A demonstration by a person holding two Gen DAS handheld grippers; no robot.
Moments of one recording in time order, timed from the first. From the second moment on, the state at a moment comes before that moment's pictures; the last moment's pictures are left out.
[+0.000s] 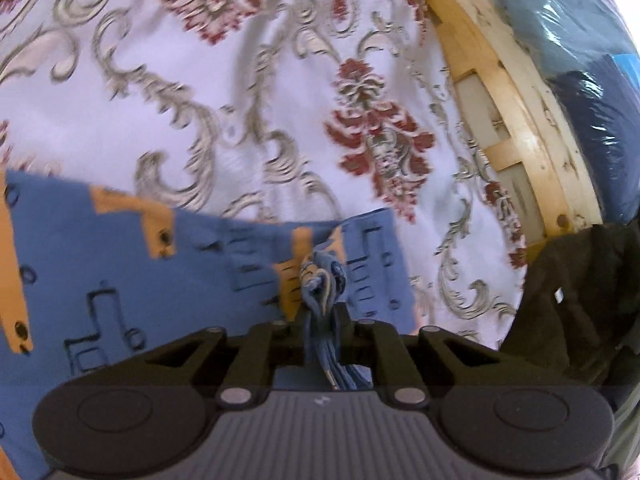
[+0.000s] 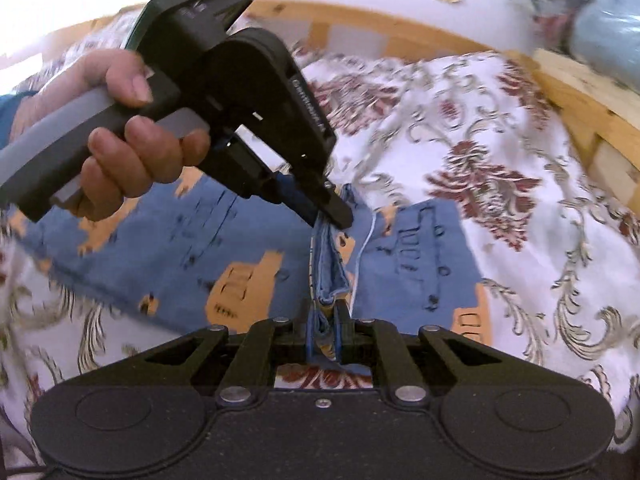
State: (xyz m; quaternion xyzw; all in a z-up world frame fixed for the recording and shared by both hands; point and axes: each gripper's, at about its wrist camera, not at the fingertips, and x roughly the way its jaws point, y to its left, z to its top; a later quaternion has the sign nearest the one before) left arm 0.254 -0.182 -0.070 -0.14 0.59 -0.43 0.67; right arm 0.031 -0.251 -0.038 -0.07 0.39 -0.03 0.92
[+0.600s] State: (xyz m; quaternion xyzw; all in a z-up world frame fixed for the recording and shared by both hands) left arm 0.261 -0.160 -0.095 -0.21 0.60 -0.40 0.67; right arm 0.044 -0.216 -0.063 -0.19 0.39 -0.04 0.90
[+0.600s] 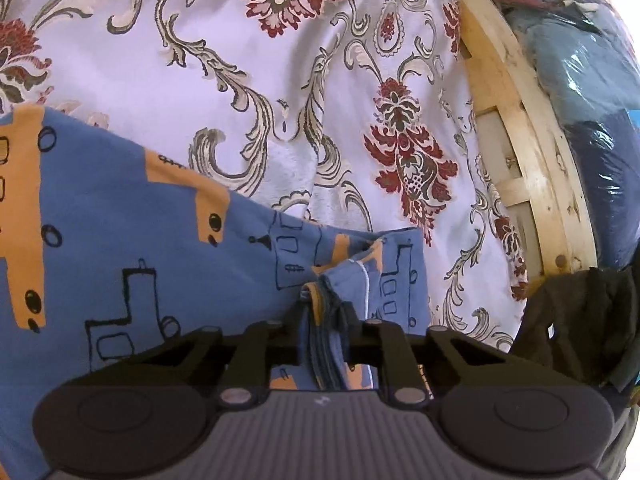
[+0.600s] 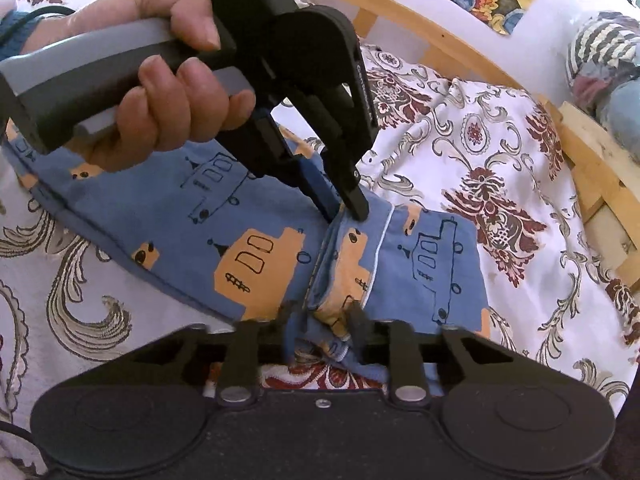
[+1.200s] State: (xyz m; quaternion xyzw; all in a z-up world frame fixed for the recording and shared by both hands) left arm 0.260 -0.129 -0.079 -0.21 0.60 -0.38 0.67; right arm 0.036 -0.201 -0.042 -0.17 0.37 -0.01 0.91
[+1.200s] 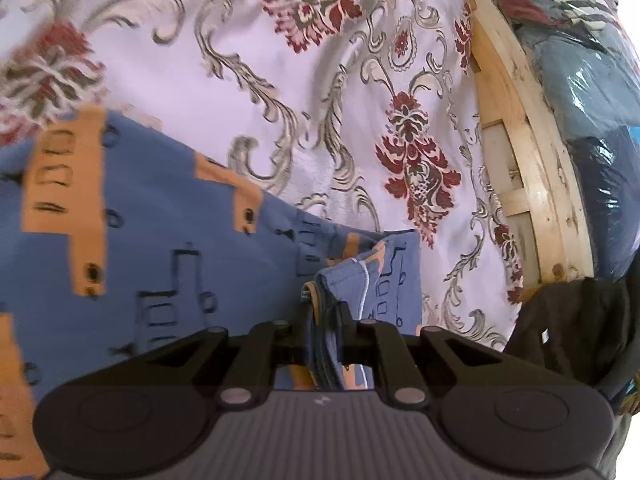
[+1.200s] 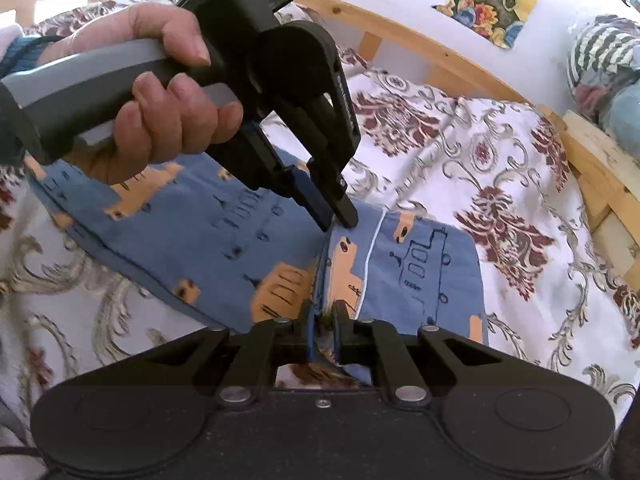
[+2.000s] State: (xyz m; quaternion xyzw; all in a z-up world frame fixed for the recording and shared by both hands) left arm 0.266 -0.054 -0.060 -0.15 0.60 -0.32 0.72; right arm 0.054 -0.137 -0.040 -0.16 0.37 0.08 0.91
